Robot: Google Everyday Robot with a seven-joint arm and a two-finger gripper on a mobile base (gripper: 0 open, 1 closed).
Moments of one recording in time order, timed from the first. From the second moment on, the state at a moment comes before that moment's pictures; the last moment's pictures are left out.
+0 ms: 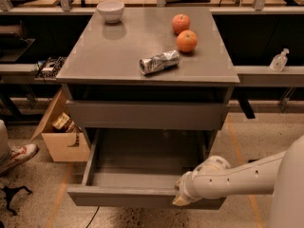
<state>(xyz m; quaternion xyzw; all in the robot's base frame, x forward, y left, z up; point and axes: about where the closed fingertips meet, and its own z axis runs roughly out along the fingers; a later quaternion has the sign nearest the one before) 0.466 -0.115 0.410 -0.61 0.77 0.04 0.17</state>
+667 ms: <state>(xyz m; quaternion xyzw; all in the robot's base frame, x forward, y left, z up) 0.446 -0.109 0.407 -0.62 0.76 0.05 0.18</state>
